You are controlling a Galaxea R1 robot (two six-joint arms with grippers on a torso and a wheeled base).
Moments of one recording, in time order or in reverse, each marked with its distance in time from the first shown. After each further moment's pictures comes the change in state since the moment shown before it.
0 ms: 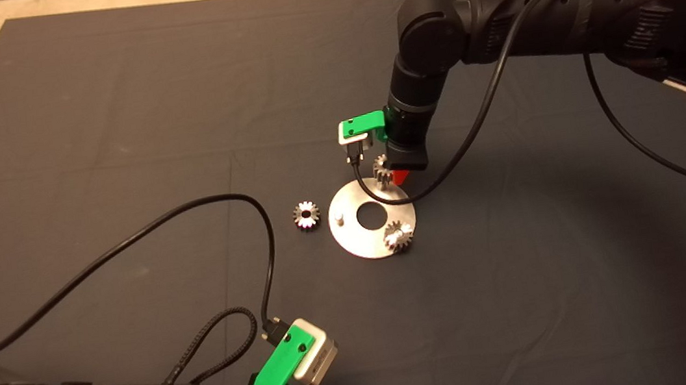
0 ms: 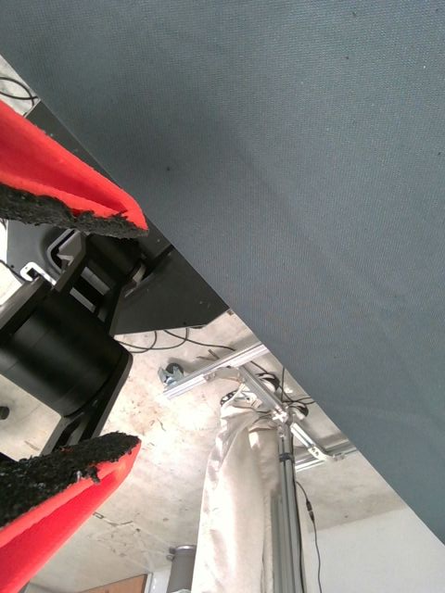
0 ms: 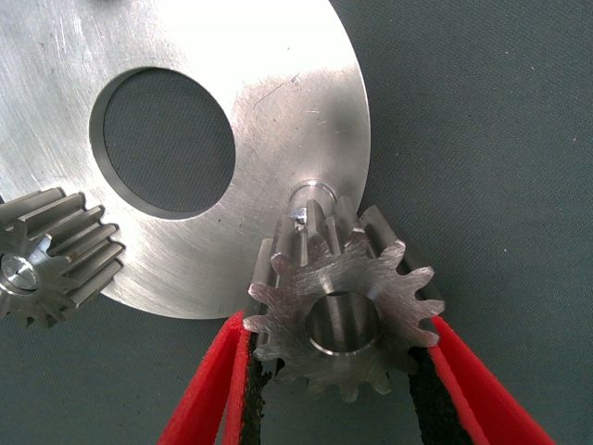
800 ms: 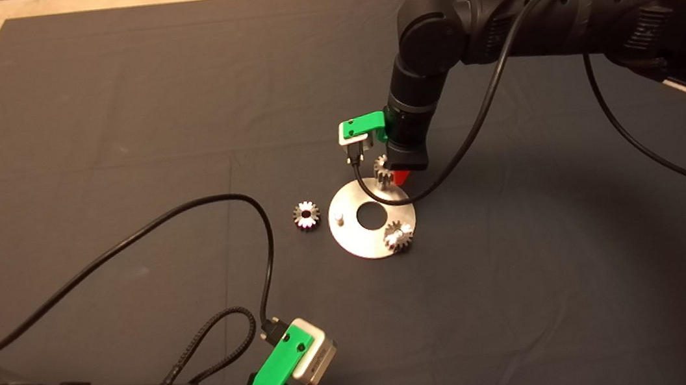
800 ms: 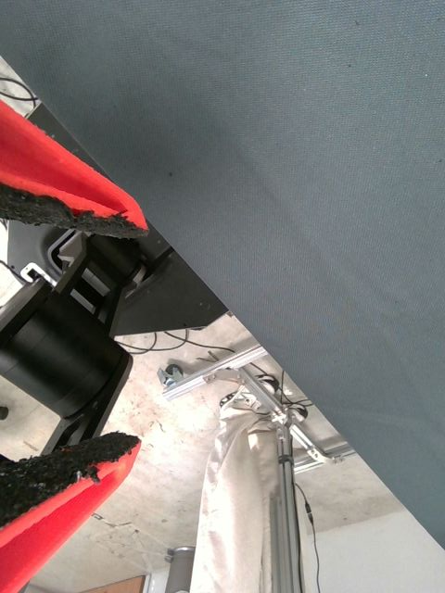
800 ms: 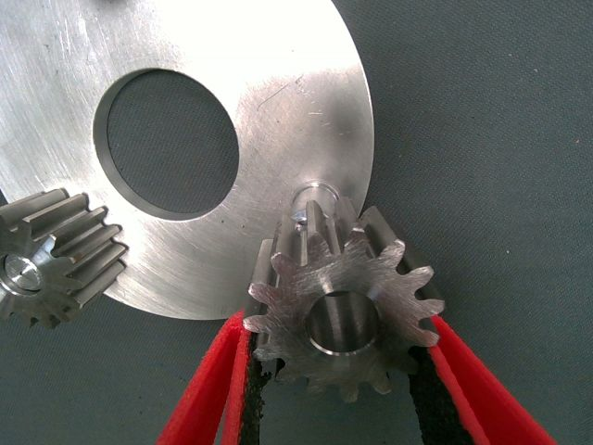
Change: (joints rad) left arm 0.000 -0.007 0.000 0.000 -0.001 0.000; right arm 0.000 0.000 0.003 0.000 0.000 0.001
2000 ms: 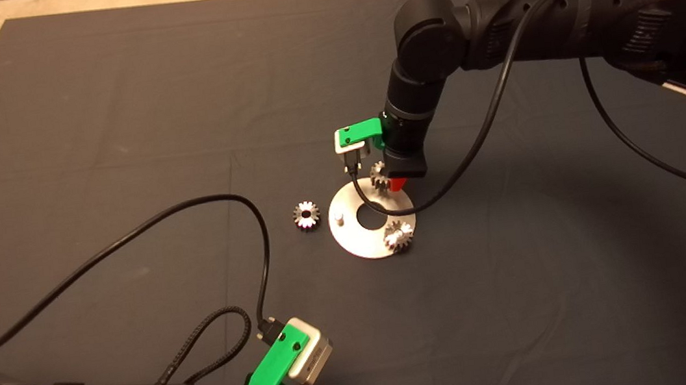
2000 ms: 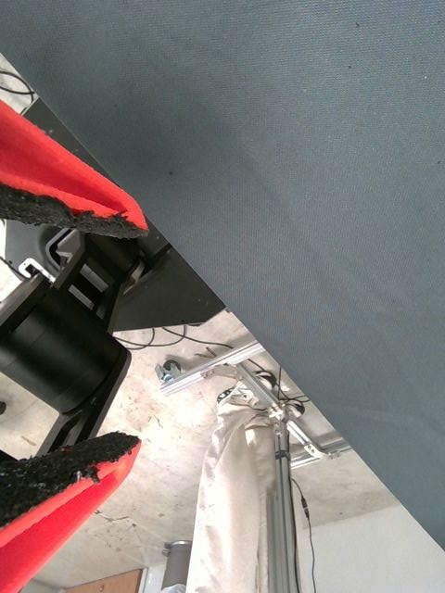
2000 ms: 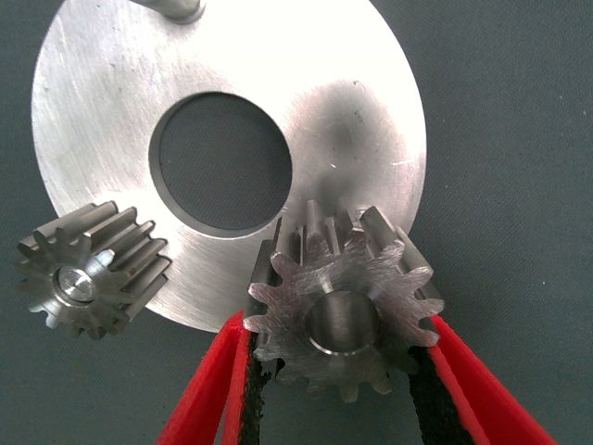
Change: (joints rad) left arm 0.000 -0.015 0.000 0.000 -0.021 0.000; right arm -0.006 0.000 0.049 0.000 0.008 0.001
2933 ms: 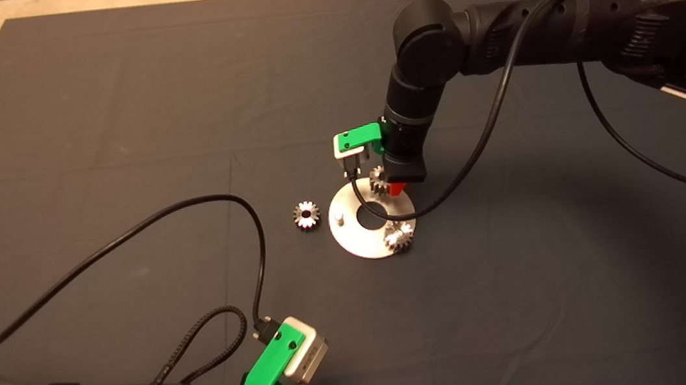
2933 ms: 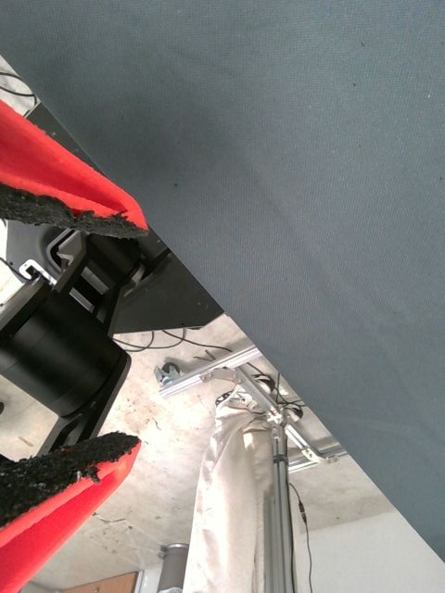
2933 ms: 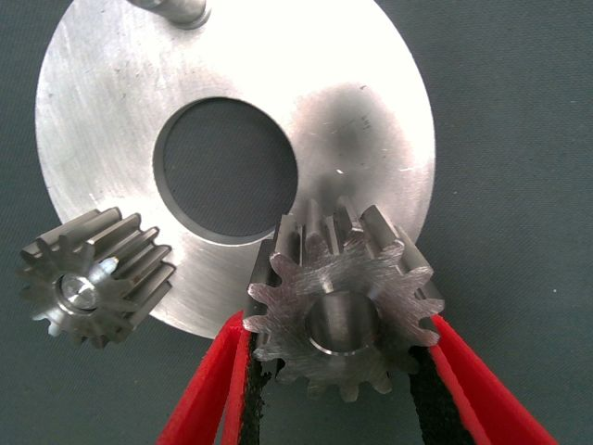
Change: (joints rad) left arm 0.000 -0.017 0.000 0.000 -0.003 0.000; right arm -0.008 0.000 -0.005 -0.001 0.006 -0.001
